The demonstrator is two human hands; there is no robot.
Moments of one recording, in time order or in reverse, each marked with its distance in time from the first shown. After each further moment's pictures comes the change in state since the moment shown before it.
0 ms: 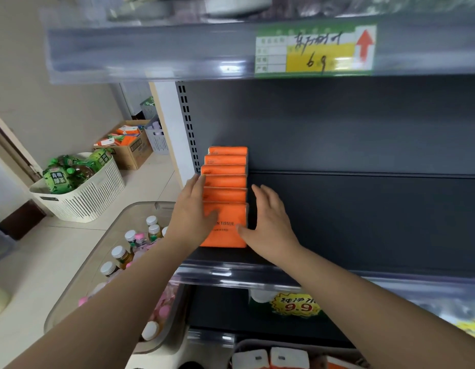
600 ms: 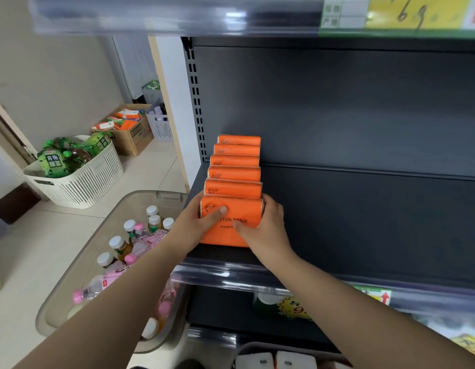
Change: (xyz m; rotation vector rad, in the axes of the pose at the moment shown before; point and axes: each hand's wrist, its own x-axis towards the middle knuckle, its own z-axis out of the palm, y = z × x) left_hand -0.005 -0.046 0.012 -0.752 -0.319 -0.235; right_hand 0.014 -0.003 0.053 0.445 0.077 0.268
